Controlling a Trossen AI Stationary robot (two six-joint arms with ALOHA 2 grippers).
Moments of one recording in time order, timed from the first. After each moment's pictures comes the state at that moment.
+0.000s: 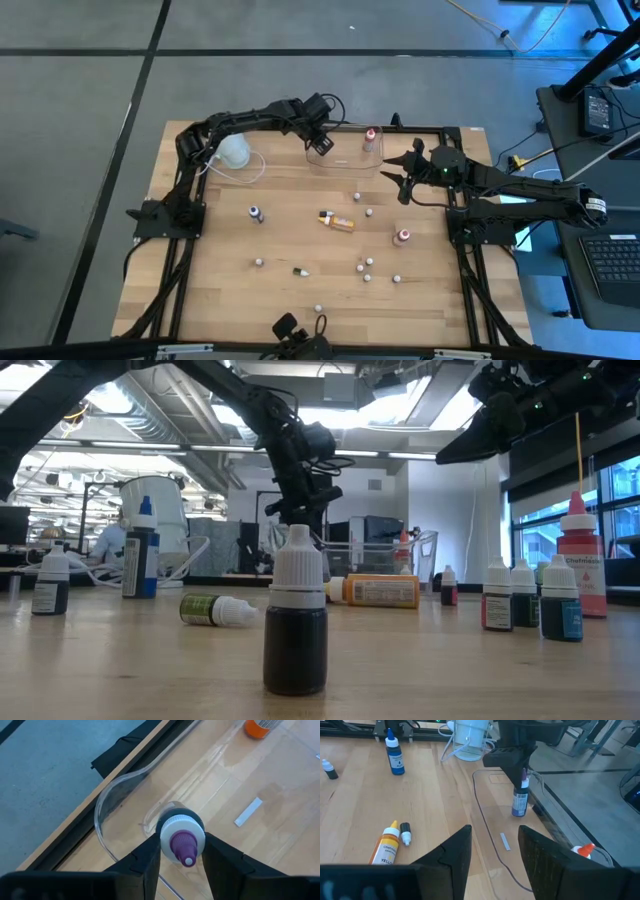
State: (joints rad) left arm 0.57 2.05 1.68 -0.67 -0.10 -0.17; right arm -0.30 0.80 0.54 -0.11 0.08 -0.16
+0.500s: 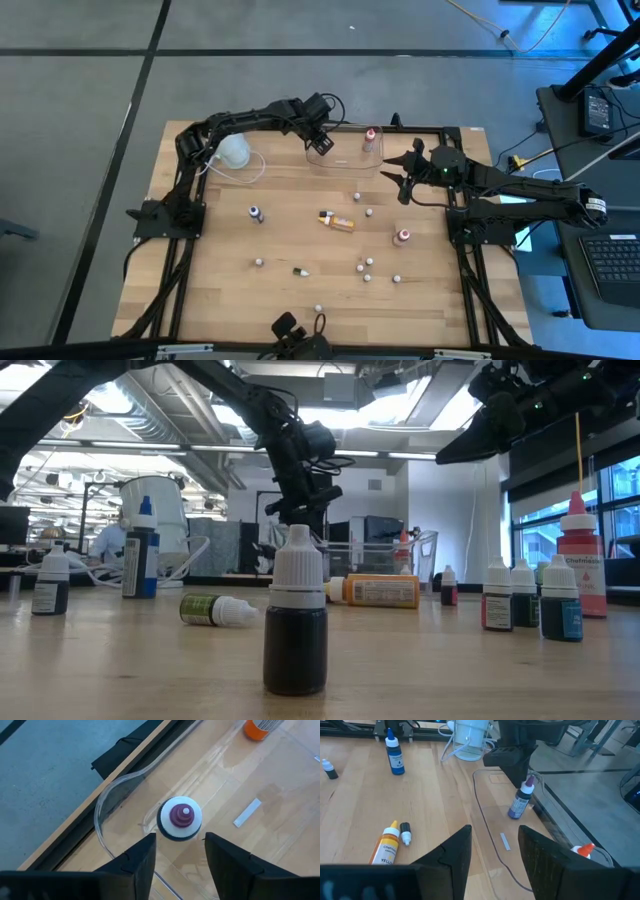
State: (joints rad) left arm 0.57 2.05 1.68 -0.67 -0.10 -0.17; right arm -0.30 0.80 0.54 -0.11 0.08 -0.17
